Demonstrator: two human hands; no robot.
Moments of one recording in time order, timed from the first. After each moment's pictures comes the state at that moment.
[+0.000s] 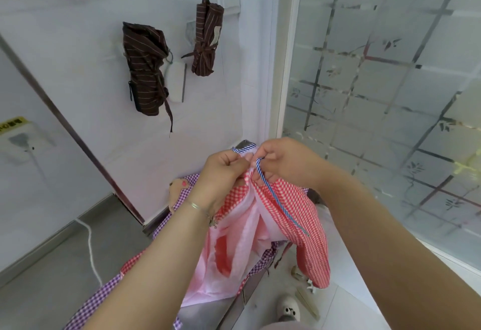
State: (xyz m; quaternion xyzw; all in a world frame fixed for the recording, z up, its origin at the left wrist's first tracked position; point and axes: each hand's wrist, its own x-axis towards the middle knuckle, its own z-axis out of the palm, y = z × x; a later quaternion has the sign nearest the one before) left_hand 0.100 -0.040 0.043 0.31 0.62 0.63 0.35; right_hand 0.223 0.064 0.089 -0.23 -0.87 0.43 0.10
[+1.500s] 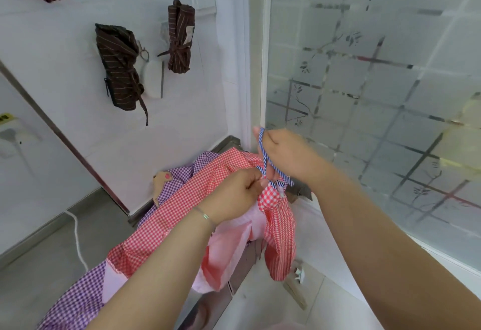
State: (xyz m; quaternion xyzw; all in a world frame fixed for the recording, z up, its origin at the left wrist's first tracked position) left_hand 0.193 -0.037 0.046 0.59 0.69 0.35 0.24; right_hand 0.289 0.071 0.101 -0.31 -0.86 0.37 0.14
